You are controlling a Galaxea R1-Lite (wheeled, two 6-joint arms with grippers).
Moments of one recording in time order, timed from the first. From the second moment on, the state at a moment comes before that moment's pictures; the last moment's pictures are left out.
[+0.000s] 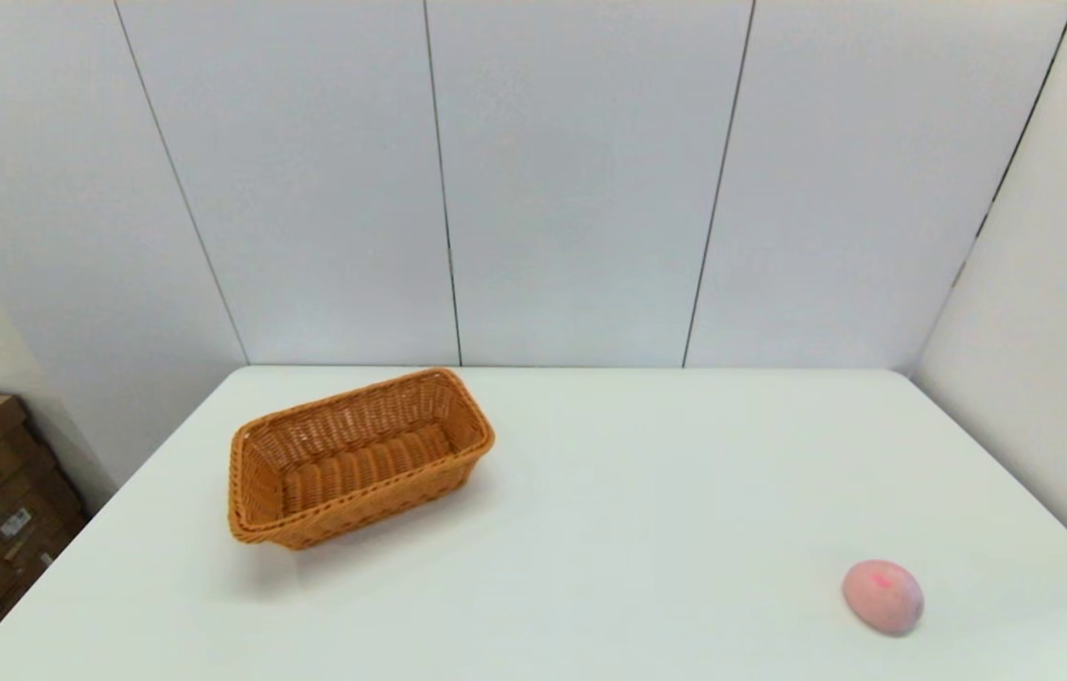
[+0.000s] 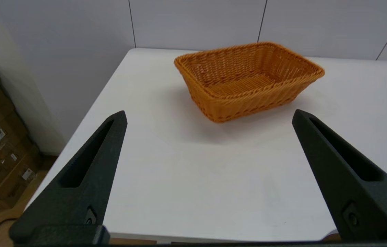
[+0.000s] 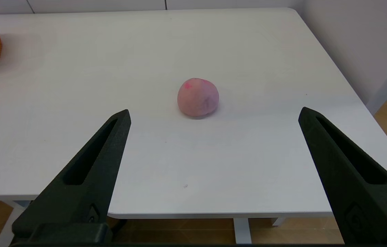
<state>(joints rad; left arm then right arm) -0.01 0.04 -0.17 0.16 0.03 -0.07 0.00 0.00 -0.11 0.26 -0.03 0.02</state>
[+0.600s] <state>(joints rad) 0.00 0.97 -0.67 0.20 0.06 -0.35 0.00 0.00 -0.11 0.26 -0.03 0.02</state>
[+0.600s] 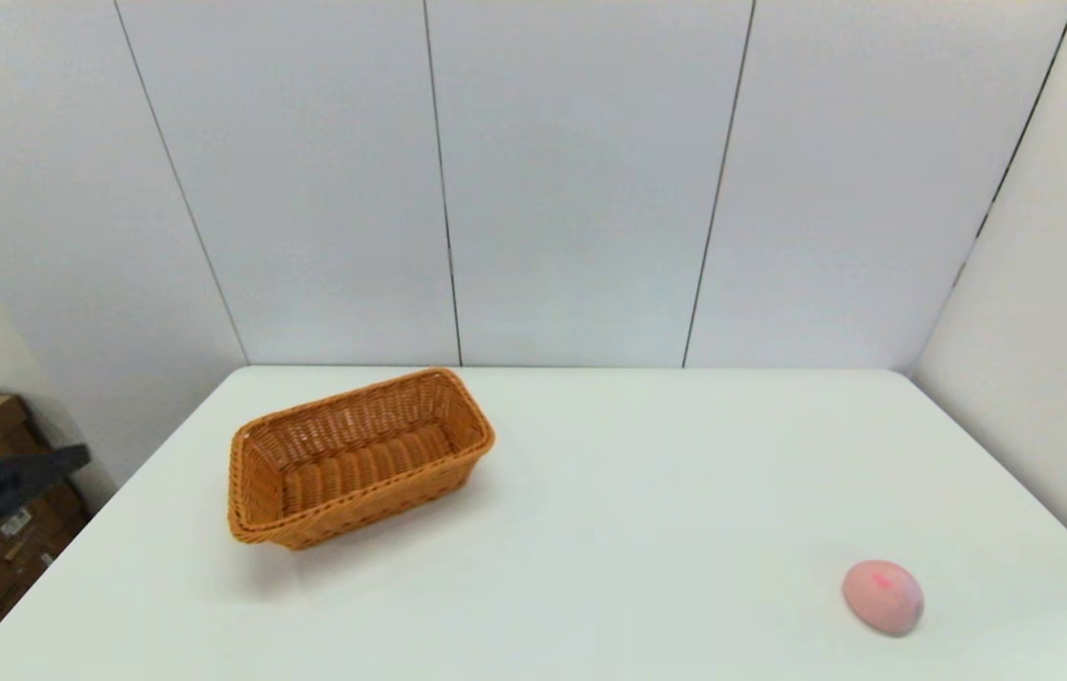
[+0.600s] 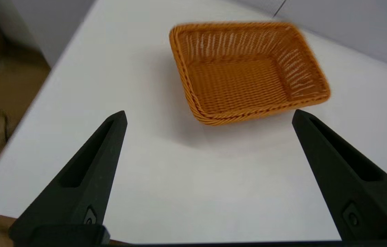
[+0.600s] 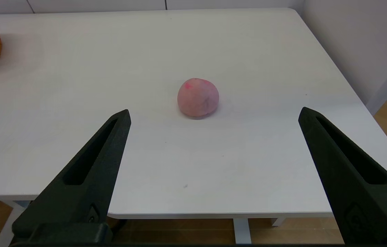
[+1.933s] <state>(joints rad) 0.07 2.12 -1.12 0.21 -0.07 -0.59 0.00 0.00 -0.11 0.26 -0.03 0.02</state>
